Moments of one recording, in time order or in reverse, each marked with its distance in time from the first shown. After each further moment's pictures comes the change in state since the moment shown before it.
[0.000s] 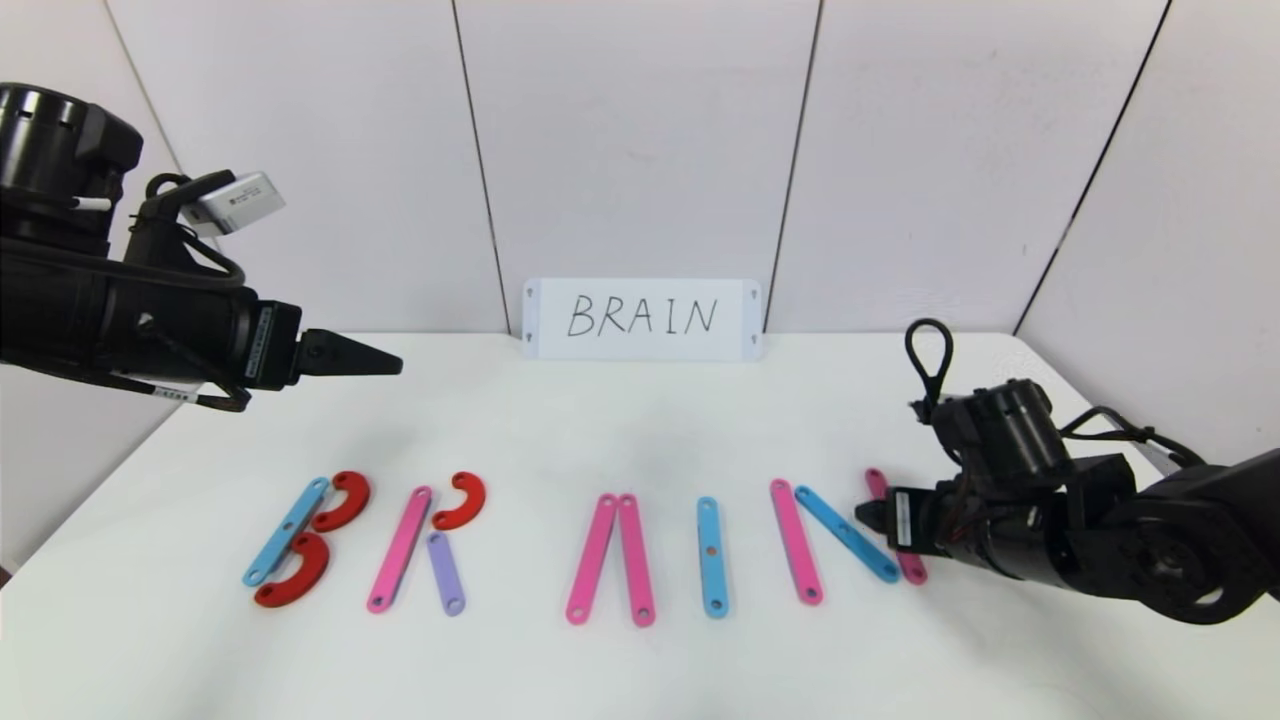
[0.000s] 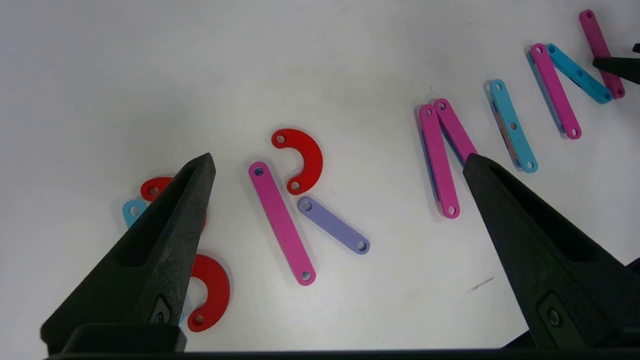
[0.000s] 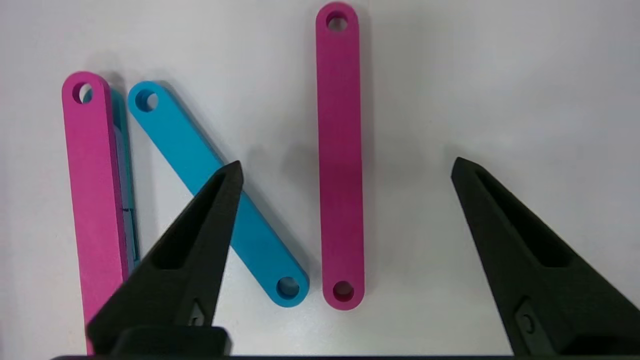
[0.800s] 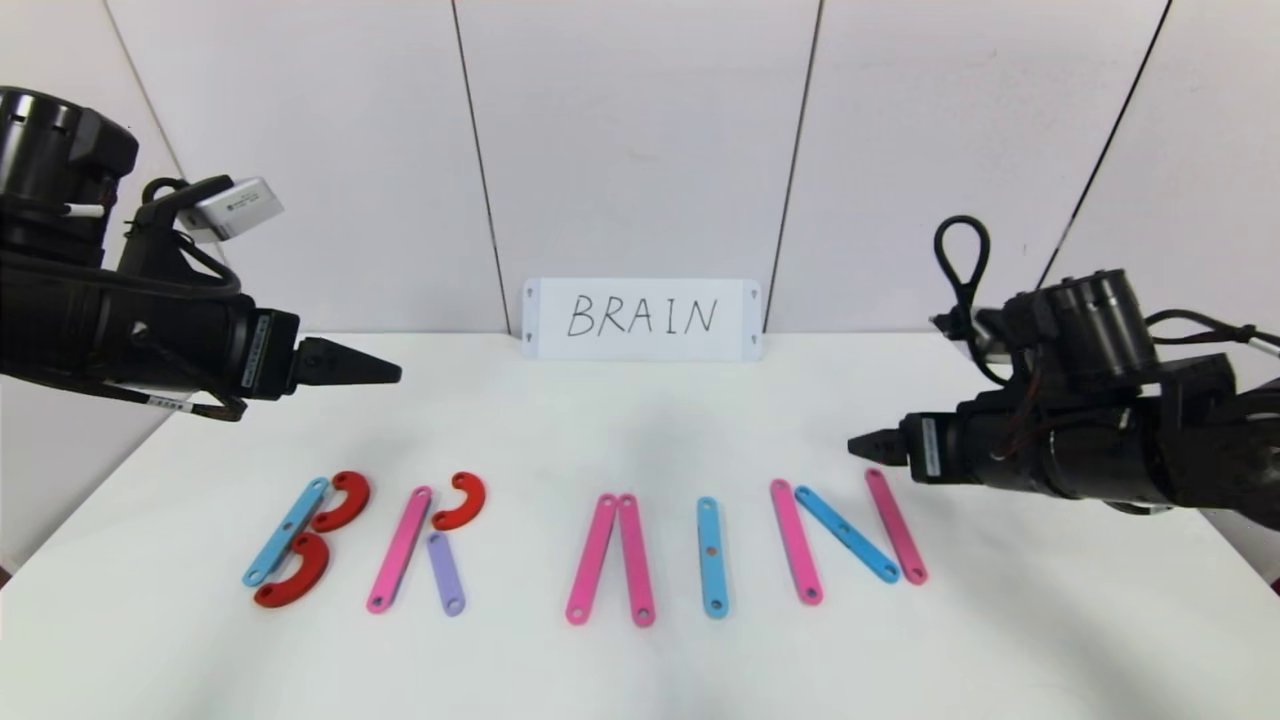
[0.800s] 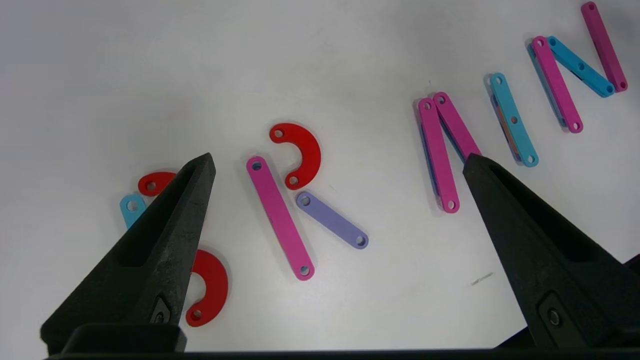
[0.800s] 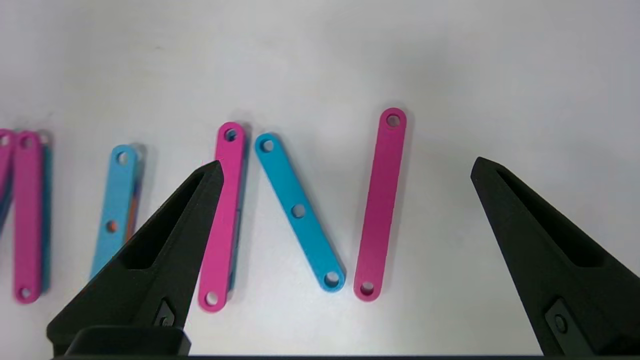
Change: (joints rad) left arm -0.009 -0.023 0.026 0.001 0.012 0.003; right arm -0.042 -0.157 -0.205 0.237 0.181 -0.151
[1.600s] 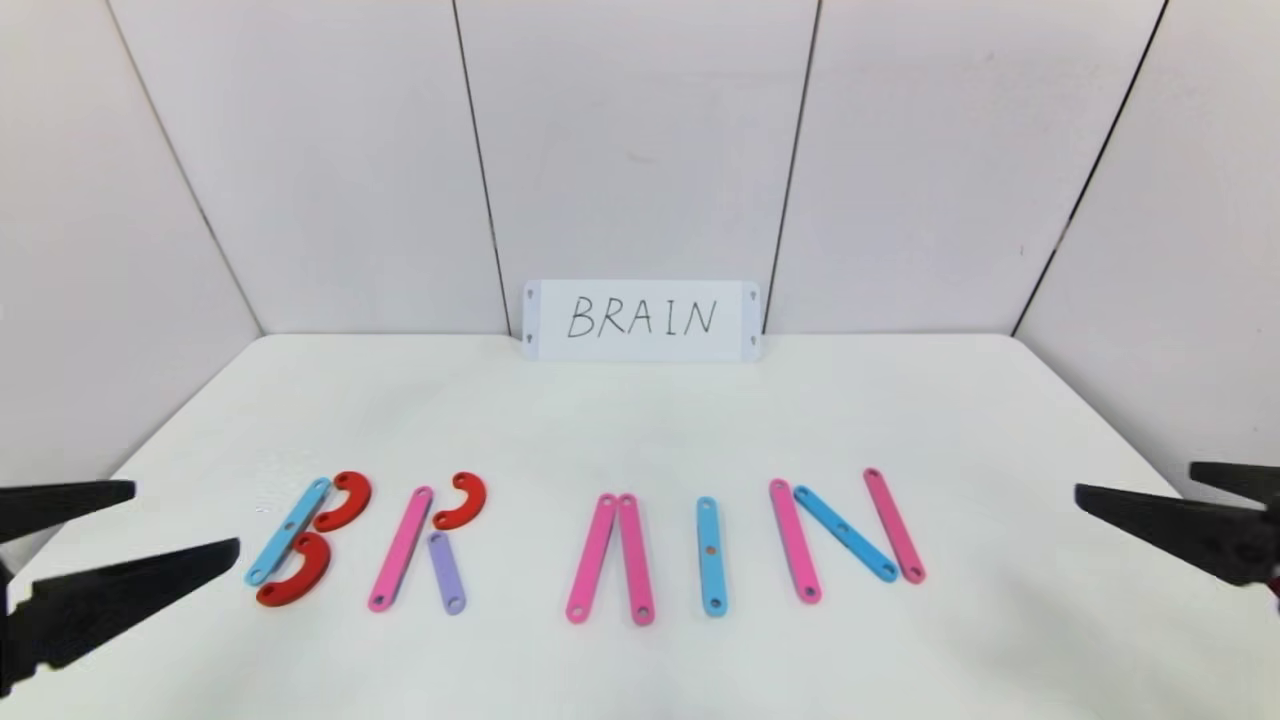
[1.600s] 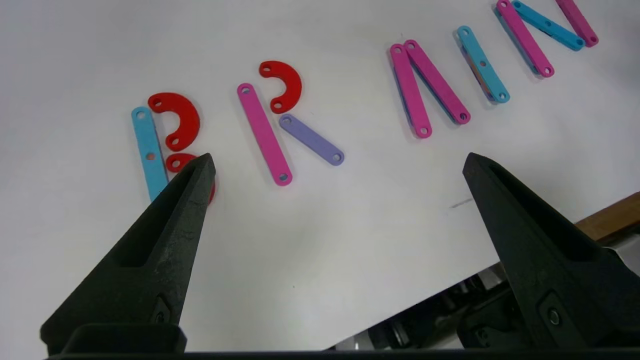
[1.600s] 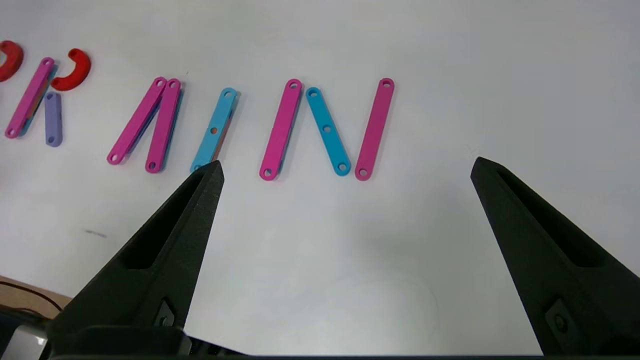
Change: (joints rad) left arm 0.002 -0.628 0.490 -0.081 0.074 -0.010; right arm 0.041 -0.683 0.140 0.297 0.017 -0.047
